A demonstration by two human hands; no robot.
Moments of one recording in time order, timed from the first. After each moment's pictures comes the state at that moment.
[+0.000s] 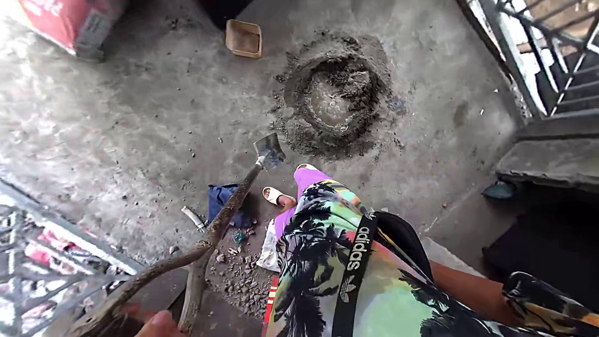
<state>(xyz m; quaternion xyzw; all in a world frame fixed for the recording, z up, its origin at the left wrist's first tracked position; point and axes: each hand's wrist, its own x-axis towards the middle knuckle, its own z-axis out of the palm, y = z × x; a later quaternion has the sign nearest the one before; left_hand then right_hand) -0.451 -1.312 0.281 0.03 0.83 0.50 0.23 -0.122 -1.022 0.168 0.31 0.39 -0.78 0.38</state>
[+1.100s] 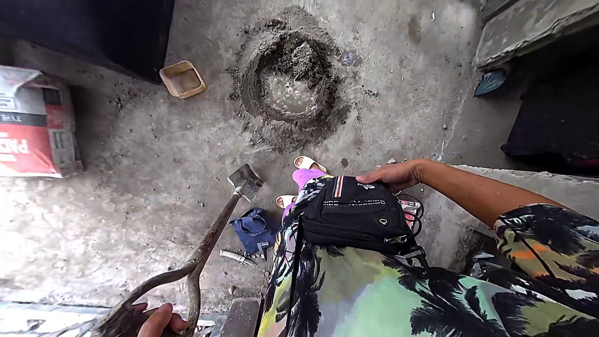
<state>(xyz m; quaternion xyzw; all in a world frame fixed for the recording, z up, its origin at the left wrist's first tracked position) -0.580 -1.344 0.250 0.08 0.86 0.41 0.28 -0.198 -1.027 0.138 0.39 0.27 -0.82 0.31</state>
